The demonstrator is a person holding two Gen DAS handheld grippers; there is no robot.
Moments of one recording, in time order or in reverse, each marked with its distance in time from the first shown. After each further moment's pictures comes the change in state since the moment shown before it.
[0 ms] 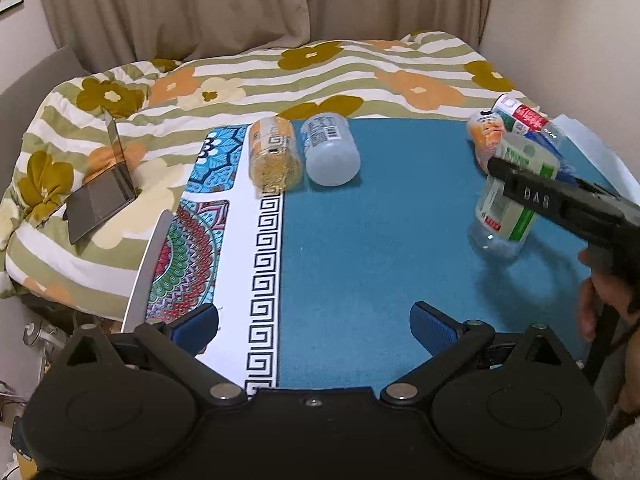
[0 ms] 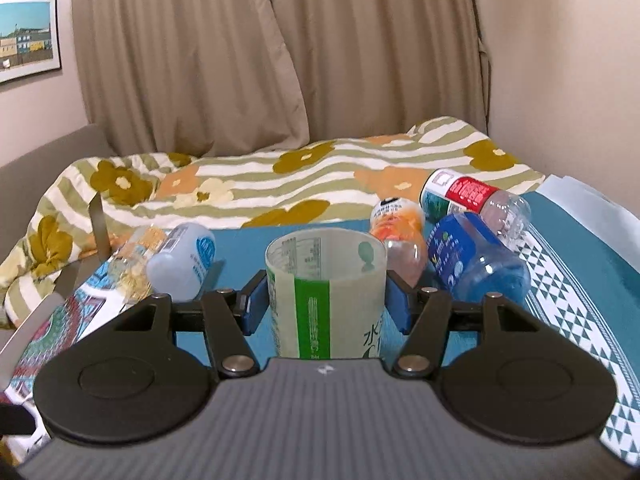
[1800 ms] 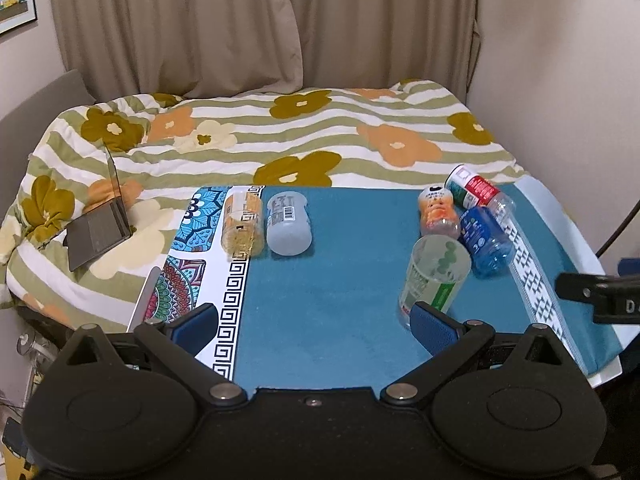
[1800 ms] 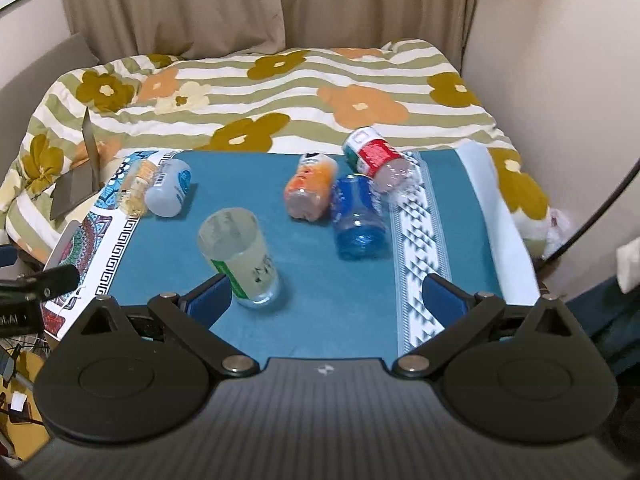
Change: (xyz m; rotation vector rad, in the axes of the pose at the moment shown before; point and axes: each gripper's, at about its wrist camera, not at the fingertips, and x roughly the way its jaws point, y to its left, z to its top) left arm -0.075 -0.042 0.039 -0.061 -0.108 -0.022; right arm -0.123 -0.047 0.092 -0.087 0.373 -0.088
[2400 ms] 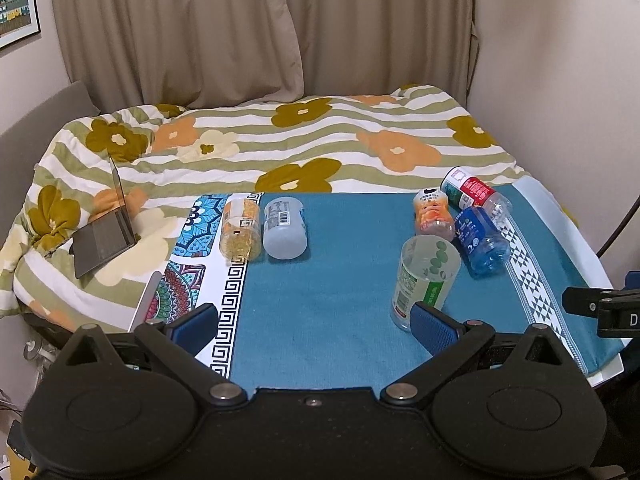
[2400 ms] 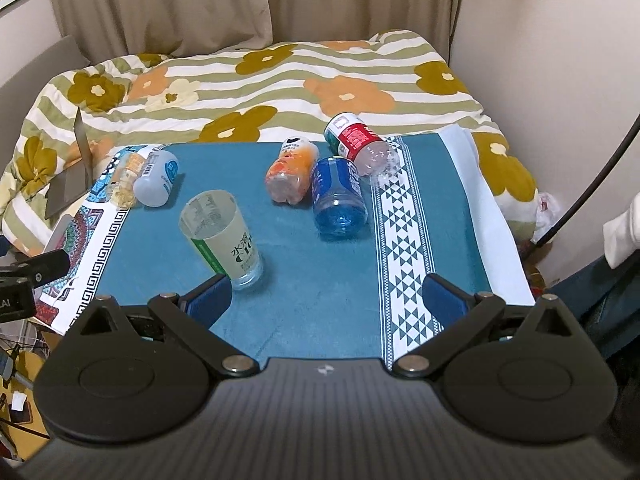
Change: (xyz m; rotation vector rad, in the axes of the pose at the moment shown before) left arm -0.006 -0.015 -0.007 0.022 -0.027 0.025; right arm -0.006 -0.016 -0.014 0.027 0.016 -0.014
